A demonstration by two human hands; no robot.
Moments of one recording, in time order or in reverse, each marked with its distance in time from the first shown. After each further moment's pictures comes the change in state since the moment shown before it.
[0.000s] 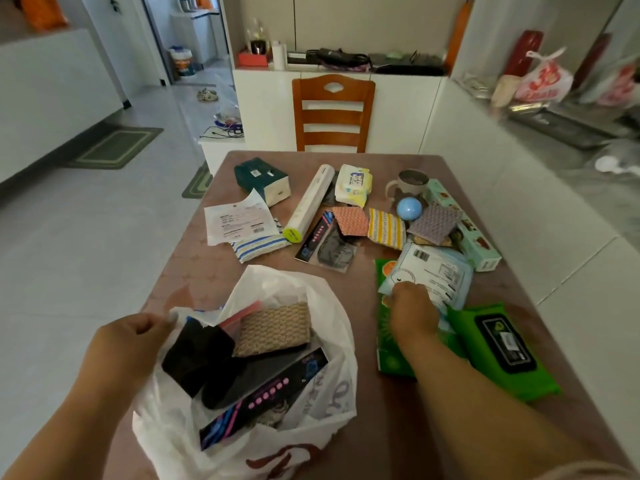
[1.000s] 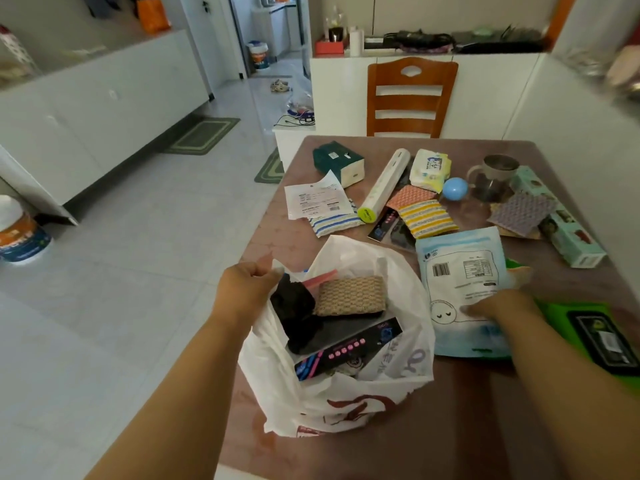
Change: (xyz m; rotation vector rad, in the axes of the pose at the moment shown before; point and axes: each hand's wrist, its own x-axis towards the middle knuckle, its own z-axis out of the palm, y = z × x) left_hand 0.004 -0.001 0.006 -0.073 0.025 -0.144; right_hand 0.009 0.025 0.006 0.282 -0.396 0.515
